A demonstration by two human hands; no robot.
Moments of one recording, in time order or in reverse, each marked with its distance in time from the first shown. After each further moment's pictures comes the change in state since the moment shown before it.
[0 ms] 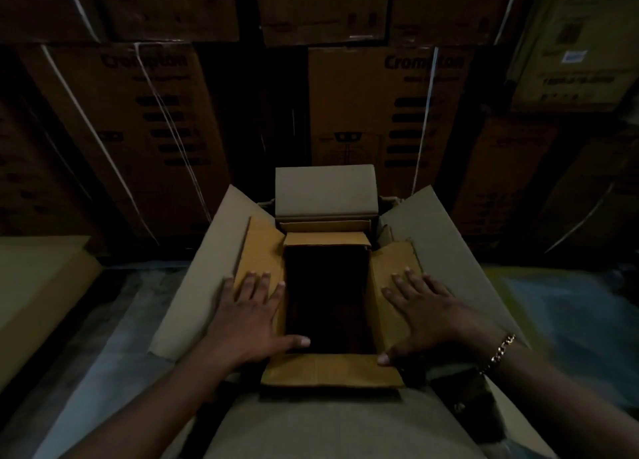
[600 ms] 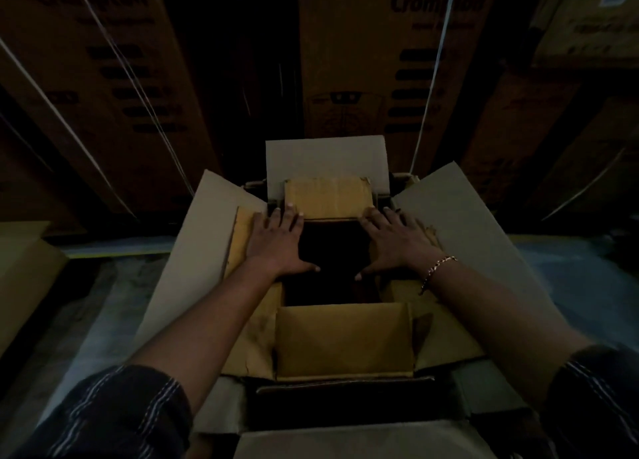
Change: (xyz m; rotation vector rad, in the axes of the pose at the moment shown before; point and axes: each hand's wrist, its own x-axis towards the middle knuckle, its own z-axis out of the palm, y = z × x) left_hand 0.184 -0.010 -0.004 0.075 0.054 0.044; right_hand 0.163 0.006 -0.045 -0.083 0.118 0.102
